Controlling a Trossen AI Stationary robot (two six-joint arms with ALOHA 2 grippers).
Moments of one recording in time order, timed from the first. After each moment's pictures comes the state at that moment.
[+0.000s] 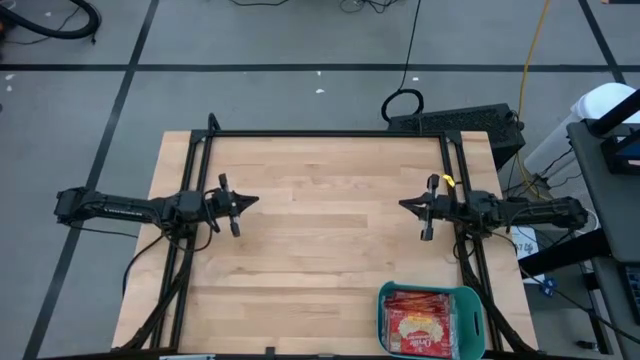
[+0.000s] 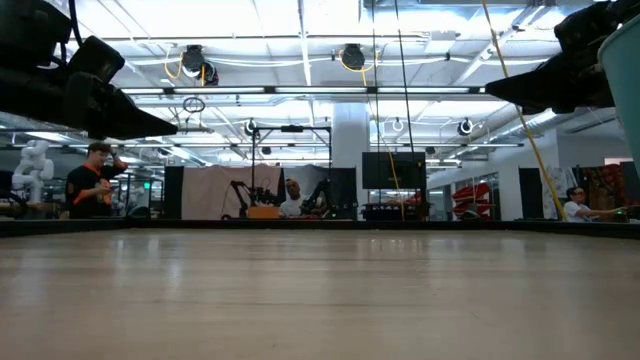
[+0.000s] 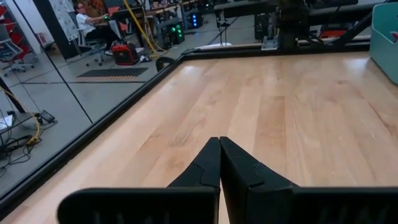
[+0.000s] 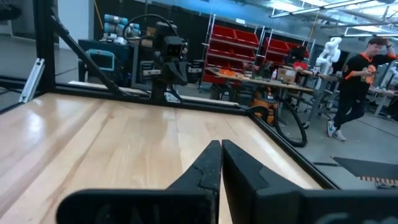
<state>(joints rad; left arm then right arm) -0.01 0.40 0.01 0.23 -0.32 0.10 0.05 0.14 0.01 0.16 0.21 -0.18</state>
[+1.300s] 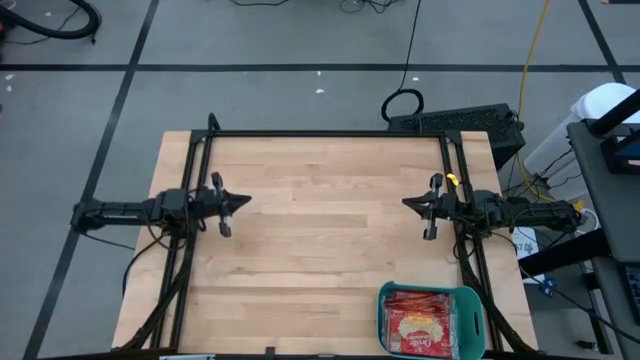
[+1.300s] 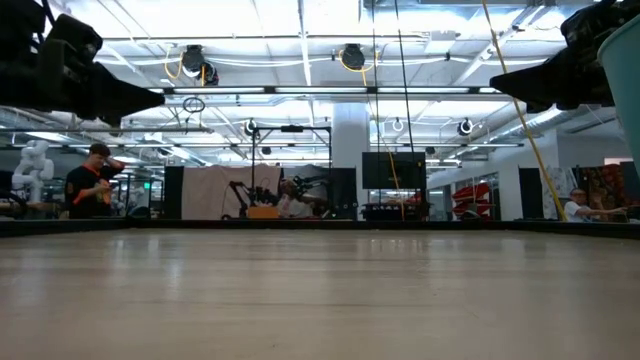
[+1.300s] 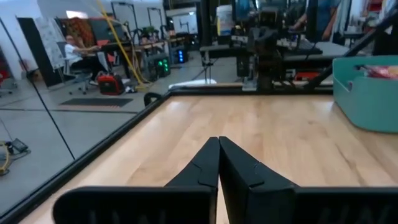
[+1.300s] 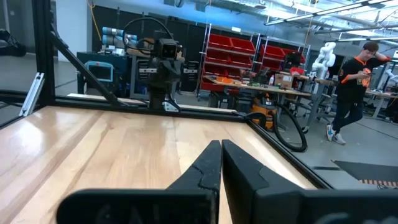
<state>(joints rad) 0.00 0.07 0.01 0.05 -0.23 0.10 0.05 0.01 0.01 0.08 0.21 -0.16</state>
